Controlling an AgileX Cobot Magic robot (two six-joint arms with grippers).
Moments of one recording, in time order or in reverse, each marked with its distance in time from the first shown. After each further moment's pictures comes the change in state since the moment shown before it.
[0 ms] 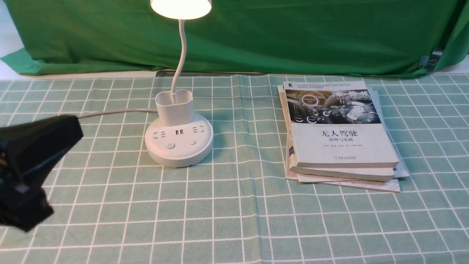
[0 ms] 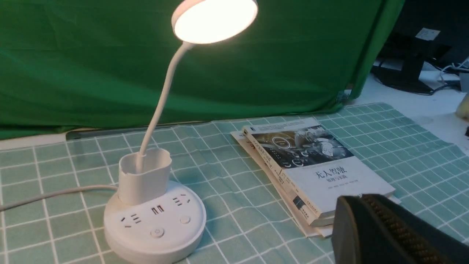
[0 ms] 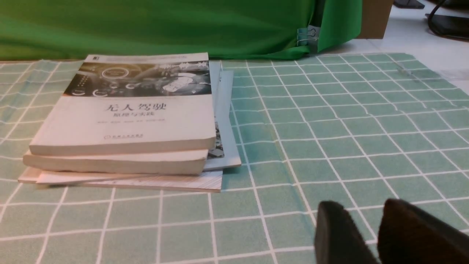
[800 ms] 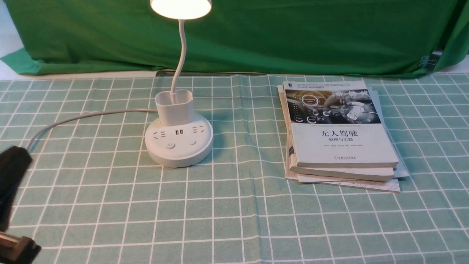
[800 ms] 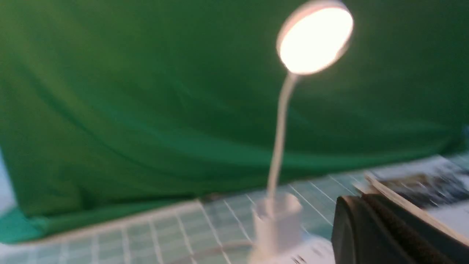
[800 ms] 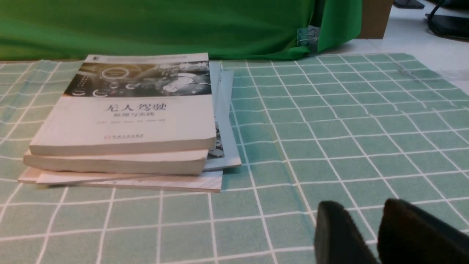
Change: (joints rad) right arm 0.000 0.000 0.000 0.000 0.000 0.000; left arm 0.139 -0.196 0.397 0.350 -0.565 -0.053
